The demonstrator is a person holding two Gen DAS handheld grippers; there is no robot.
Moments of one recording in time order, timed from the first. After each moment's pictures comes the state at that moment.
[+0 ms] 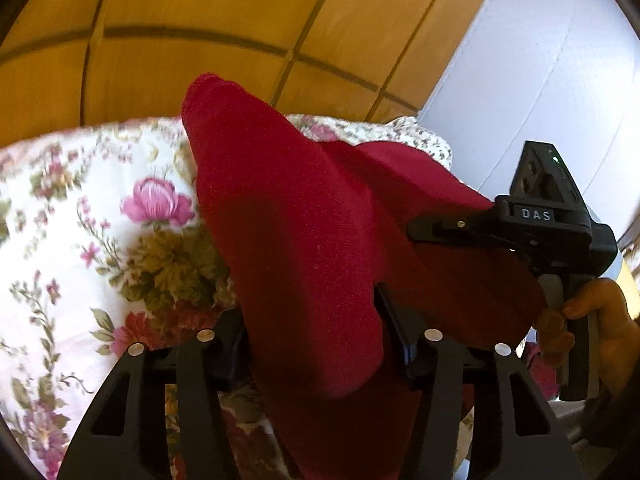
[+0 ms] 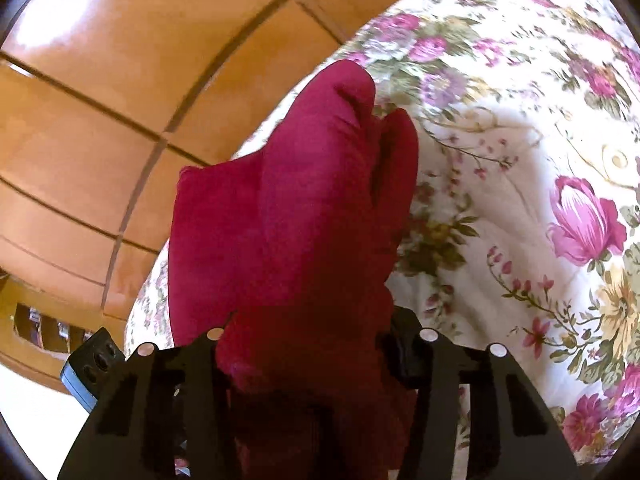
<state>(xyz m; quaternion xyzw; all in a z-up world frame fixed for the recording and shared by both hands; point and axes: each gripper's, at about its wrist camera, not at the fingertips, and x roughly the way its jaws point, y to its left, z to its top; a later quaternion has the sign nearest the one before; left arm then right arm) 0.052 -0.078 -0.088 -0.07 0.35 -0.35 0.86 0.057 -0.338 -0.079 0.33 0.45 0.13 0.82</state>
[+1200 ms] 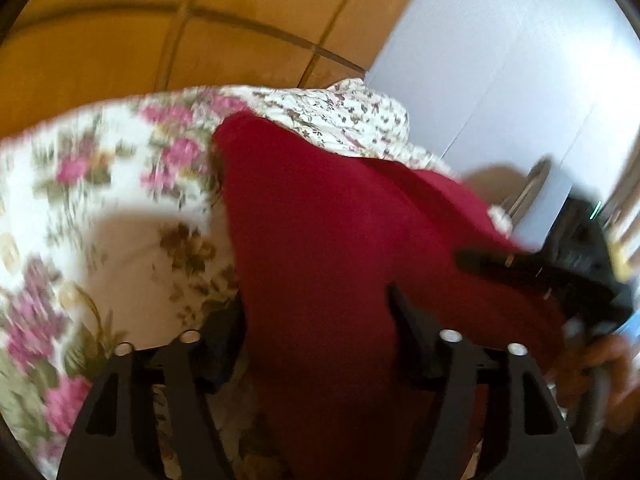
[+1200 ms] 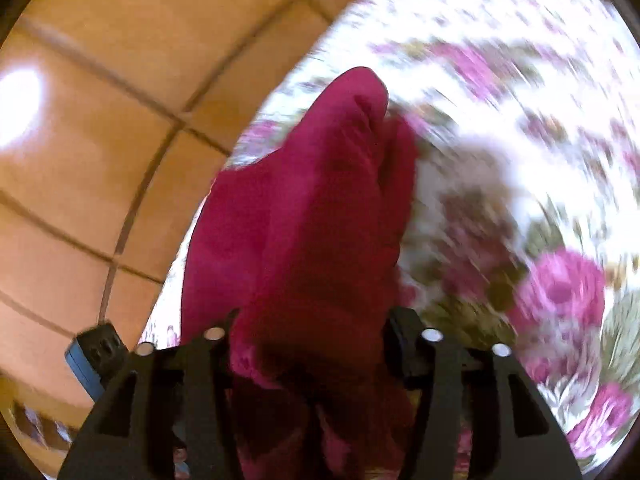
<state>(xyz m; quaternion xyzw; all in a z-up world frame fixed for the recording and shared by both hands) 0.154 -0.226 -0.136 -0.07 0.39 -0.46 0.80 0.008 -0.486 -0.116 0.46 0.37 -0.04 0.81</state>
